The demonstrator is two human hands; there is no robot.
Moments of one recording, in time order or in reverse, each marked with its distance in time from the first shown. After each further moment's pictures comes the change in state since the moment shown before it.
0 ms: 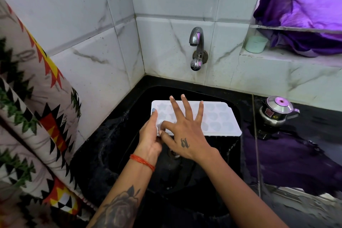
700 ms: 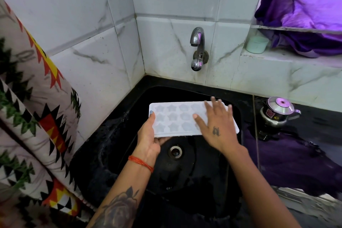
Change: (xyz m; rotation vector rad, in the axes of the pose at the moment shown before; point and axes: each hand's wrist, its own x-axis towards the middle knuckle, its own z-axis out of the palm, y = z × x) left_hand 0.003 0.004 -0.003 -0.002 0.068 -0.030; right_hand -0.009 0.065 -0.021 -0.016 -0.122 0.420
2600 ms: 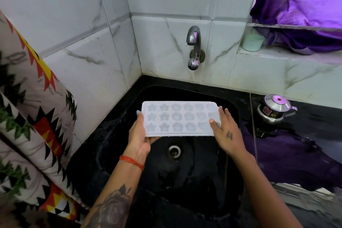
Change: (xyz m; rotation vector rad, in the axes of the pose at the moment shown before) left_hand 0.013 0.011 -0.015 0.085 0.059 0.026; right_hand -0.014 0.037 0.019 0.457 0.012 0.211
